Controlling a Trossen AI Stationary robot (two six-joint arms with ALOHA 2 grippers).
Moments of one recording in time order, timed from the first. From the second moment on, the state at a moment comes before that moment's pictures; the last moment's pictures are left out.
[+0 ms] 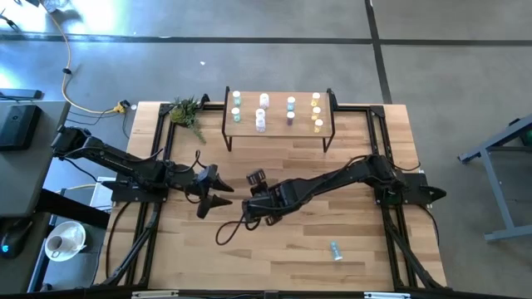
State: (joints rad) left arm -0.13 0.96 0.34 0.25 -0.06 -0.47; right arm 0.29 2.16 1.97 -0.93 0.49 -0.37
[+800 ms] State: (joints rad) left arm -0.02 0.96 0.36 0.26 0.04 -0.47; right arm 0.47 2.16 1.97 -0.91 1.07 -1.46
